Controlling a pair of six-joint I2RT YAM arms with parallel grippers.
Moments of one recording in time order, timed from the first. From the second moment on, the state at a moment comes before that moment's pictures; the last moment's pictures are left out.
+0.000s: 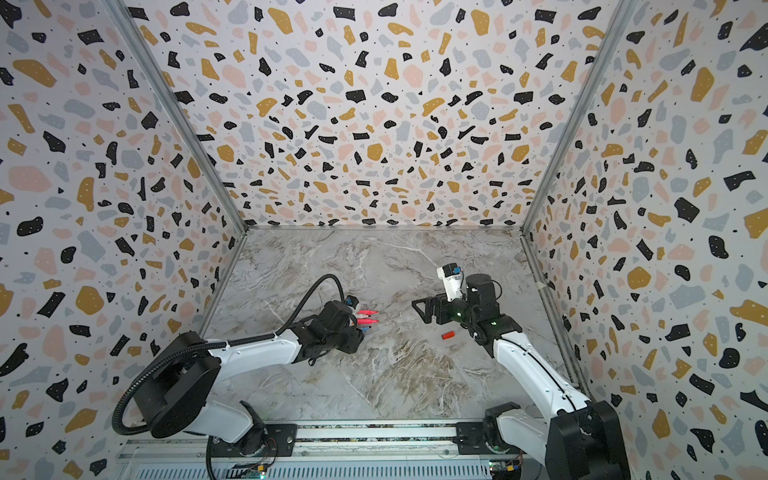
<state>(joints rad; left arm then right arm) -0.74 1.49 0.69 -0.13 -0.05 -0.30 0.30 1.10 0.68 -0.14 -0.54 0.24</state>
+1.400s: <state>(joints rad) -0.74 1.59 0.74 -0.14 -0.07 -0.24 0.30 1.07 0.67 -0.11 -0.55 0.25</state>
